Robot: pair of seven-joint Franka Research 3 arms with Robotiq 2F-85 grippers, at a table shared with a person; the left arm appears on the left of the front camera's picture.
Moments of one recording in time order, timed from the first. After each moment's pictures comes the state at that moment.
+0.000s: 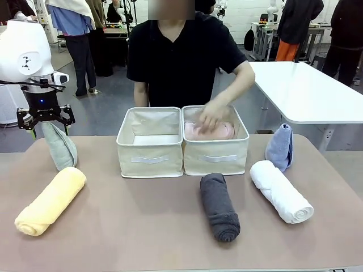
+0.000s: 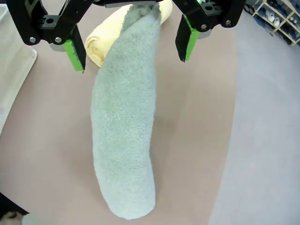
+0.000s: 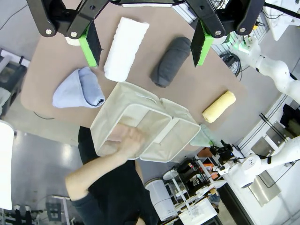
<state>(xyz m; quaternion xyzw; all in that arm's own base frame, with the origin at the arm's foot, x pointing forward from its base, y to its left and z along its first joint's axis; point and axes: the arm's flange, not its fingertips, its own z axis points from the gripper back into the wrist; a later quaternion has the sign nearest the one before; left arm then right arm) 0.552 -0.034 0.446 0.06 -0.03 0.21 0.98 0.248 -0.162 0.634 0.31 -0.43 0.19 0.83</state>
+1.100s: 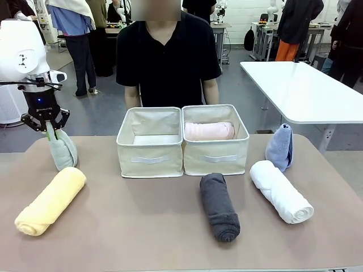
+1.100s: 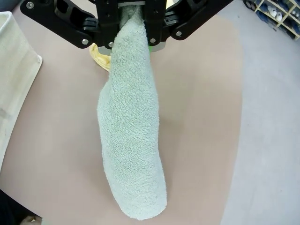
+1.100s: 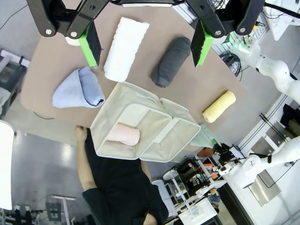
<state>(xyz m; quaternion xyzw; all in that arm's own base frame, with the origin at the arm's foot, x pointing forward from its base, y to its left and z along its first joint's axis) 0.553 -0.026 0.448 0.03 -0.02 0.20 0.98 0.248 -0.162 0.634 0.31 -0.43 0.19 0.83</state>
